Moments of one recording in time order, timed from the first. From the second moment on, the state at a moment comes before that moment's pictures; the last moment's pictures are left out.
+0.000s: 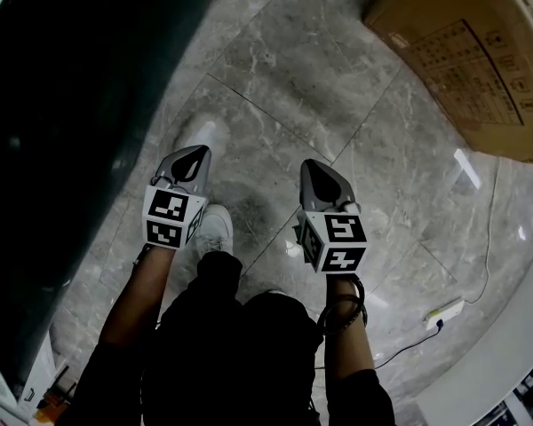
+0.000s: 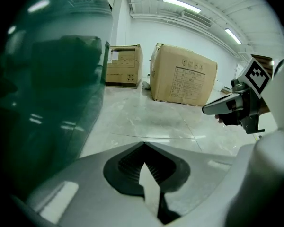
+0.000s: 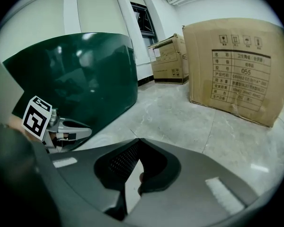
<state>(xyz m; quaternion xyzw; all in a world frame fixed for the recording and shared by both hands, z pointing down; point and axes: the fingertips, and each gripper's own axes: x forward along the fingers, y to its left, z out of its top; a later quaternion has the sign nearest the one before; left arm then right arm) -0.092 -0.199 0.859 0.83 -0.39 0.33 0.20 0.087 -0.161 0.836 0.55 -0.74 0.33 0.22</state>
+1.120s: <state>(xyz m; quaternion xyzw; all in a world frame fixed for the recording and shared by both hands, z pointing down) -0.075 -0.169 0.603 0.83 -0.35 0.36 0.25 0.077 -0.154 0.555 0.55 -0.72 0.36 0.23</state>
